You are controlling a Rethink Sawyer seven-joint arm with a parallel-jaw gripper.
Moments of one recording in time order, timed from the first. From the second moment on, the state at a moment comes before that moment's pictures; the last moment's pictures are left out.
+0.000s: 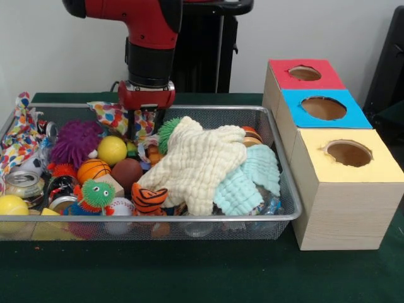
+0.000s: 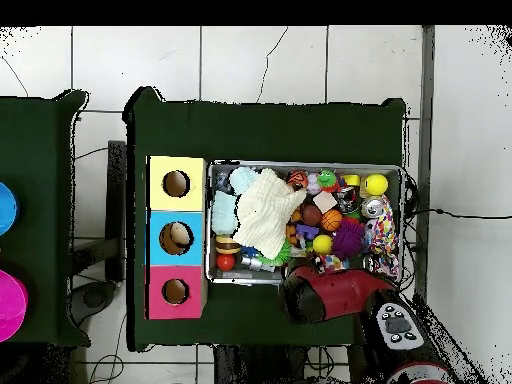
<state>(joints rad) -0.45 -0.52 -0.01 1.83 -0.72 0.06 1.57</state>
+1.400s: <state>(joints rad) -0.36 -0.42 -0.19 1.79 -0.72 -0.11 1.57</state>
